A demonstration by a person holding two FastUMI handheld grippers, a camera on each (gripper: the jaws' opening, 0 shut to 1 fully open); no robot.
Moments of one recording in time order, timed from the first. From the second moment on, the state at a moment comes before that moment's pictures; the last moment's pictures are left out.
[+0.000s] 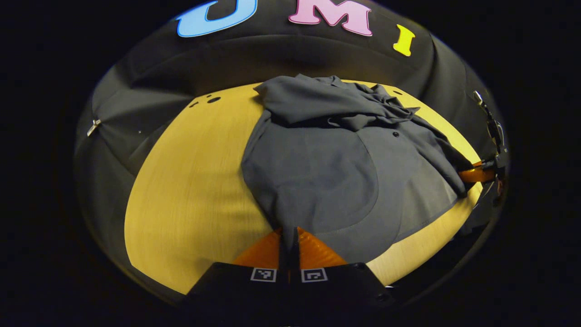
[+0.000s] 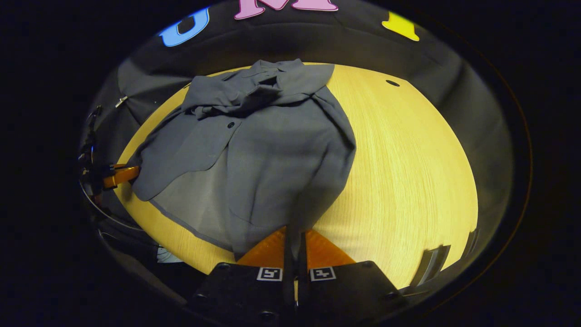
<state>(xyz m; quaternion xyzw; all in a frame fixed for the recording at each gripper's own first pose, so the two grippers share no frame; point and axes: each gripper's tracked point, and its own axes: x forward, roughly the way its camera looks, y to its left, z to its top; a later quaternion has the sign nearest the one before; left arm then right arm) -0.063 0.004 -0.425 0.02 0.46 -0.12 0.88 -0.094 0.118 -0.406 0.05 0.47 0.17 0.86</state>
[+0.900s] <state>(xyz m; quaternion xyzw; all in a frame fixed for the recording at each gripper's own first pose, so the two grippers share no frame) -0.052 0.009 -0.280 -0.02 0.36 -0.11 0.92 -0.066 0.079 -0.242 0.12 0.31 0.18 0.92</state>
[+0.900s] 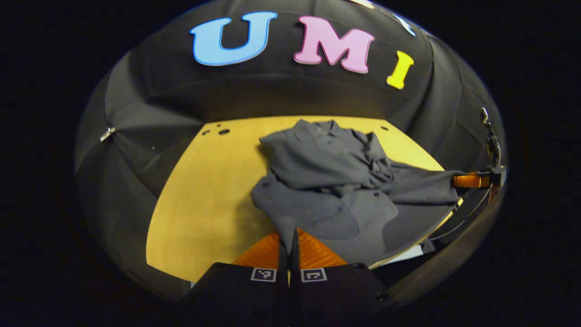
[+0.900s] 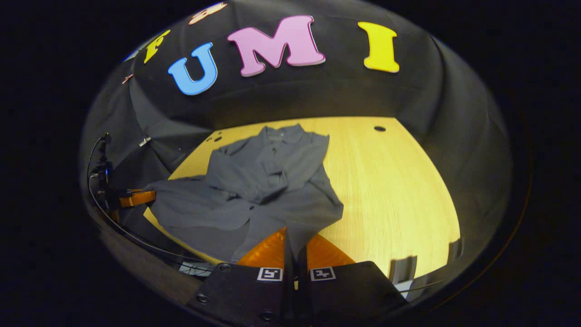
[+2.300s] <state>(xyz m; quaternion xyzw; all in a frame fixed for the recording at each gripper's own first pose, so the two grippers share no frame) 0.260 0.004 -0.304 -0.01 0.27 -0.03 0.96 0.236 0.089 -0.246 0.09 0.22 0.13 0.96</state>
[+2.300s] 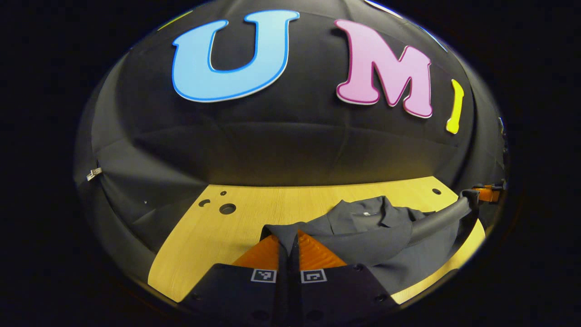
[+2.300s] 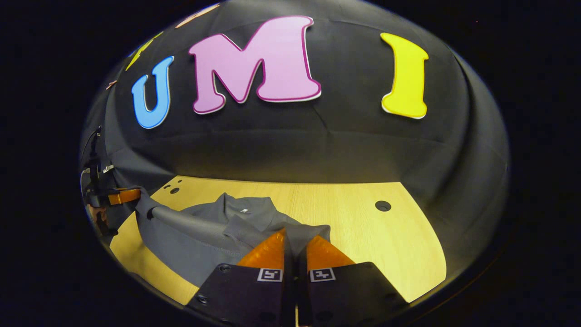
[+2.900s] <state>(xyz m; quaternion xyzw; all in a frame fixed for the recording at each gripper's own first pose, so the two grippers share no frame) 0.312 -0.009 -0.415 0.04 0.33 -0.02 0.94 0.296 0.116 -0.377 0.09 0.31 0.12 0.94</state>
